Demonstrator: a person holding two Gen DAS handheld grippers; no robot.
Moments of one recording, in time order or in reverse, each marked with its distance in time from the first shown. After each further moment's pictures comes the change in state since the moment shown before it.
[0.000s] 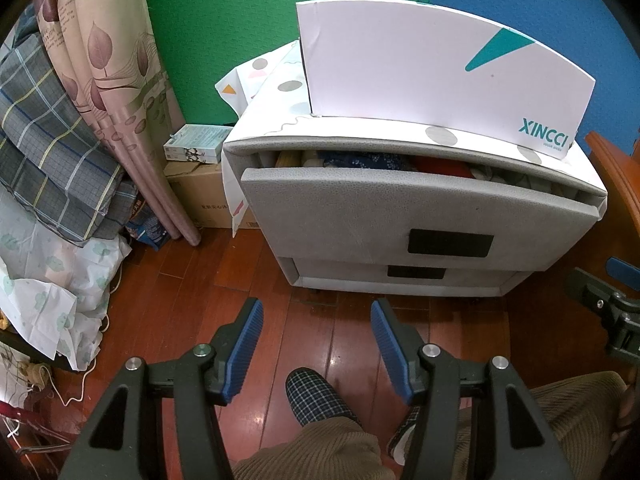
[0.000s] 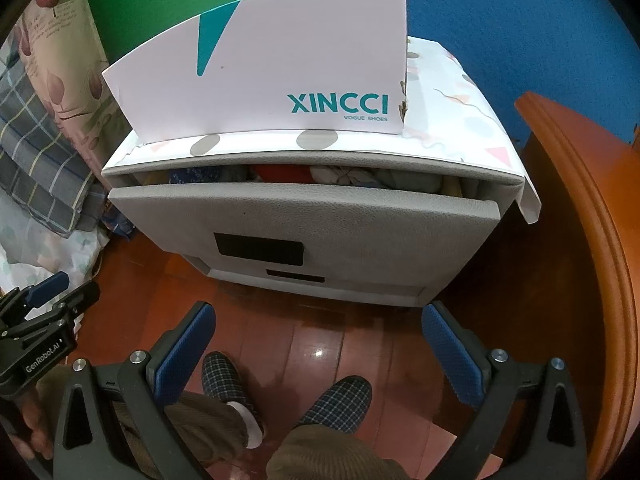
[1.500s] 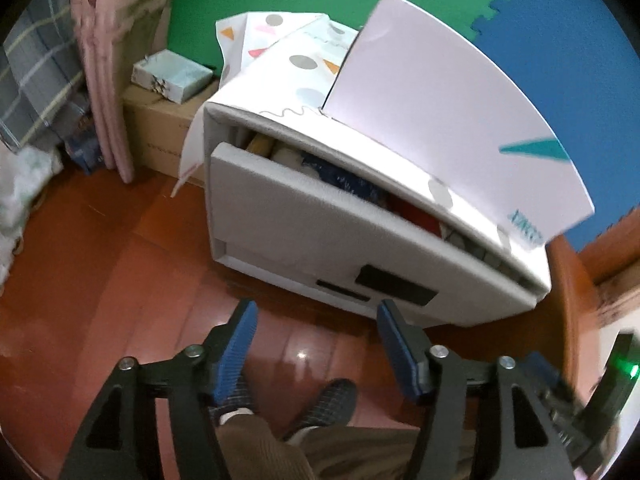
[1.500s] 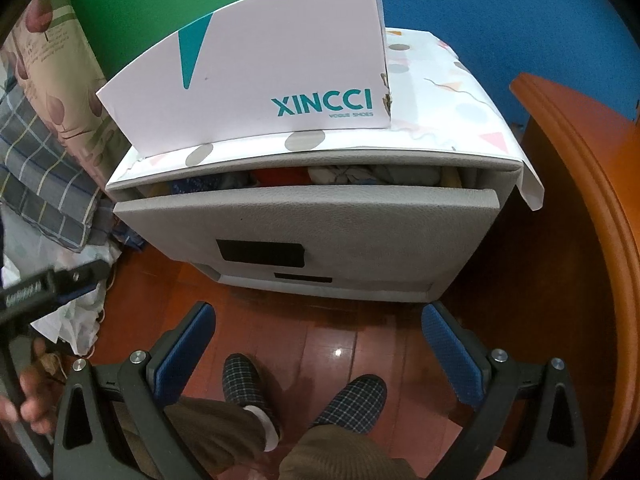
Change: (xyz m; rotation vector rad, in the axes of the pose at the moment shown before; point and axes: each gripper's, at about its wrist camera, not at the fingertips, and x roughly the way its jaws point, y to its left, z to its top) left arm 0.036 0.041 0.034 -0.332 0.114 -0.346; right arm 0.002 -0.018 0.000 0.045 -0.040 0.043
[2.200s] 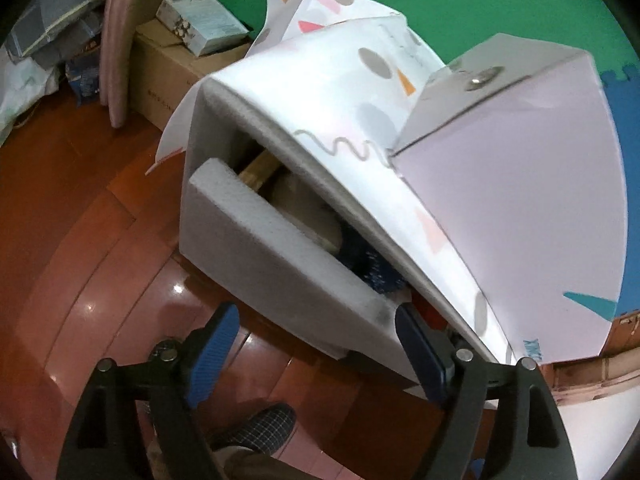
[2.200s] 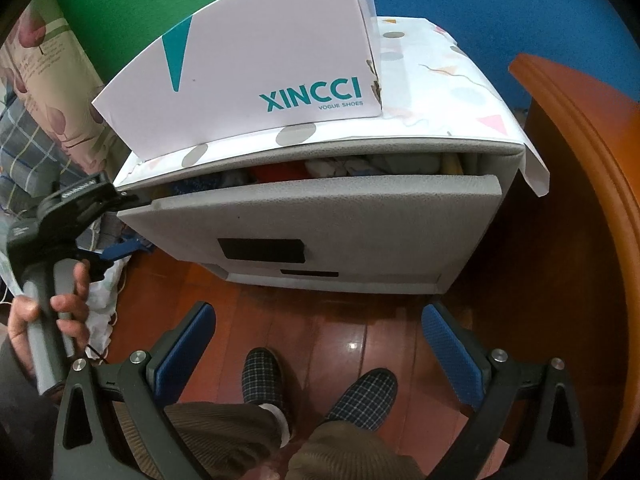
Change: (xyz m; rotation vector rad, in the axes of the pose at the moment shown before) left arm 0.063 0.029 0.056 -0.314 0.032 -0.096; right arm 0.005 -0.010 -0.001 0.055 0.029 0.062
